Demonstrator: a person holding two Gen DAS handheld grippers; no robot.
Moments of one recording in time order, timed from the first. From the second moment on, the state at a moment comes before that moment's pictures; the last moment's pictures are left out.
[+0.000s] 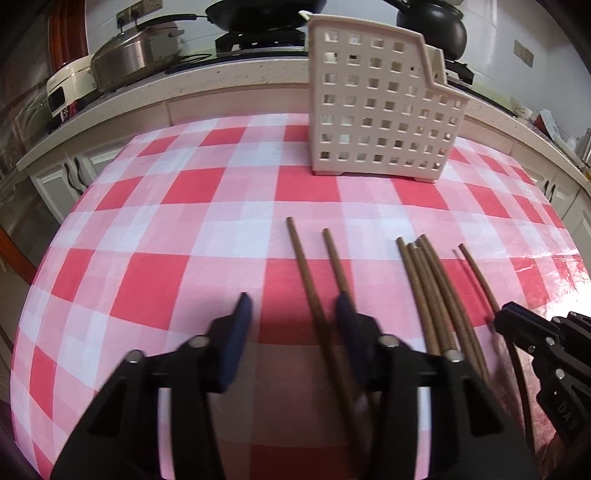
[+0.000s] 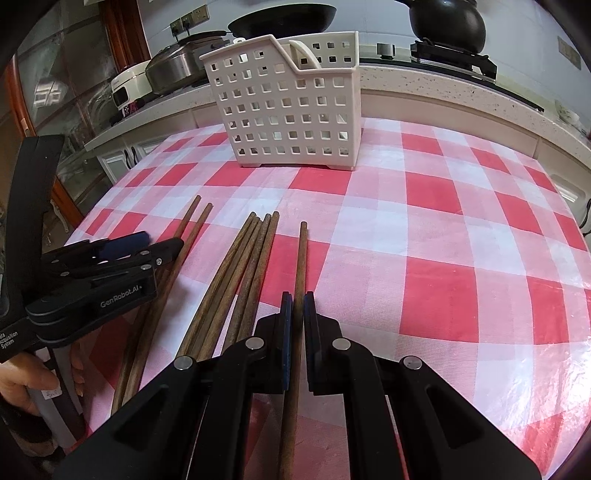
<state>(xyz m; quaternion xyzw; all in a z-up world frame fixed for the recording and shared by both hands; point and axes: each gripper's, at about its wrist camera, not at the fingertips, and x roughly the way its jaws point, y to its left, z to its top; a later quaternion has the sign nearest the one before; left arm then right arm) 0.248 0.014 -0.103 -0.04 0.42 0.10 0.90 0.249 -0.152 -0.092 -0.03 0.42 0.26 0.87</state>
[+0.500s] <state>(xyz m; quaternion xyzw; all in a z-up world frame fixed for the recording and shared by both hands) 0.233 0.022 -0.098 -0.09 0.41 0.04 0.91 0.247 -0.163 -0.085 -0.02 0.40 0.25 0.88</state>
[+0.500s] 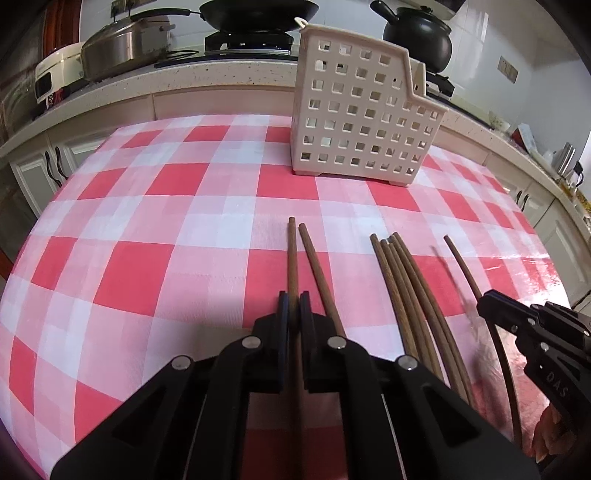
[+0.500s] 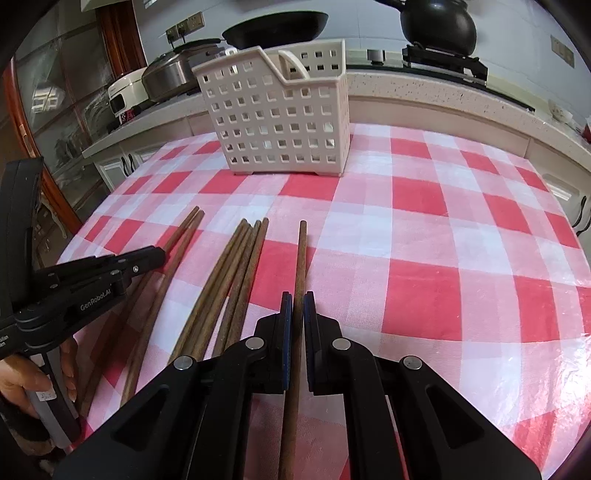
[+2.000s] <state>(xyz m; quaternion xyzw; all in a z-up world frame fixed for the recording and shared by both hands) 0.204 0.028 -0.048 -0.08 0.35 0.00 0.93 0.262 -0.149 -0.086 -0.11 0.41 0.23 0.88</state>
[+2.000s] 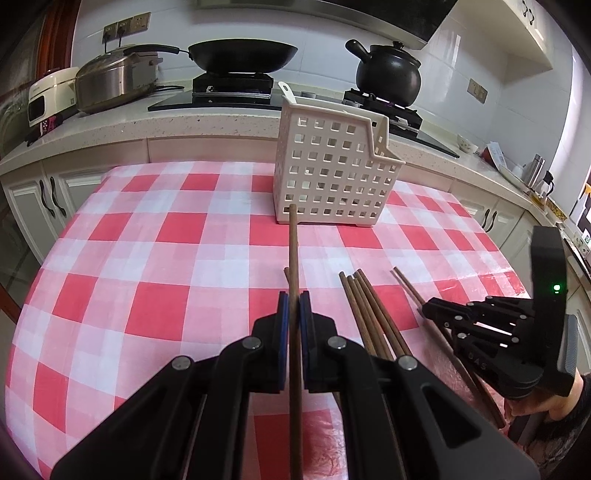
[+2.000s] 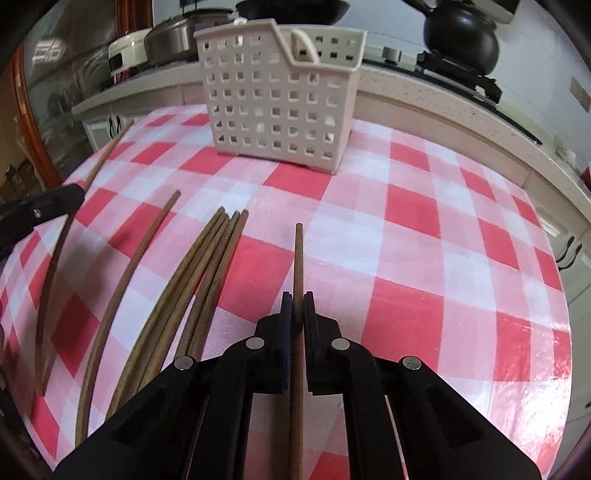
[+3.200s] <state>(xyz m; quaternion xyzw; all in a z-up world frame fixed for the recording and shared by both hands) 0.176 0.022 0.056 -0.04 0.20 0.00 0.98 0.230 -0.168 0.060 -0.02 0.19 0.24 0.95</state>
